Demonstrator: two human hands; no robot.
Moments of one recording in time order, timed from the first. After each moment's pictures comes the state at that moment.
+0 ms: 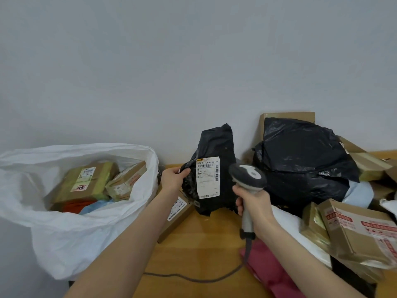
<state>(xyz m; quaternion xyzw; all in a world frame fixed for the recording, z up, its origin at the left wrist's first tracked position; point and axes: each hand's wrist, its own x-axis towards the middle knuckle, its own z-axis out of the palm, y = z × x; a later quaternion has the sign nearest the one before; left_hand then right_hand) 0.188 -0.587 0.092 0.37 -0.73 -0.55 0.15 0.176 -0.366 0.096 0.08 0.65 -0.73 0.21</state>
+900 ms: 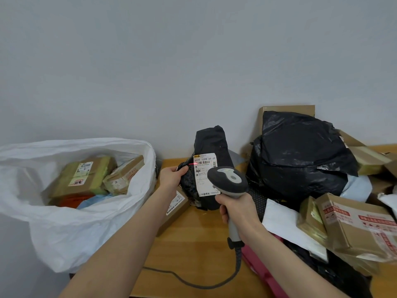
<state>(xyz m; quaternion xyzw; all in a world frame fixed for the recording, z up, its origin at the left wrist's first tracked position) 0.183 -0.582 0.079 0.42 -0.68 -0.59 0.13 0.206 -0.376 0.102 0.00 0.71 -0.66 0.25</state>
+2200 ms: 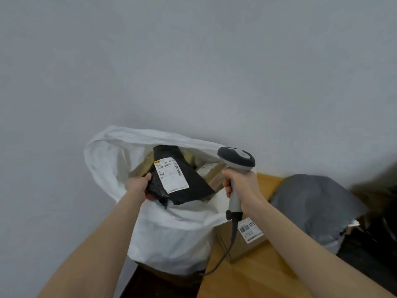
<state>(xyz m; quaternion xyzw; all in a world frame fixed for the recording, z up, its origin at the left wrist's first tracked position) 0.364 -0.905 0.093 0.62 -0.45 -0.58 0.27 0.208 -0.658 0.144 -0.08 0.62 -0.68 0.38</state>
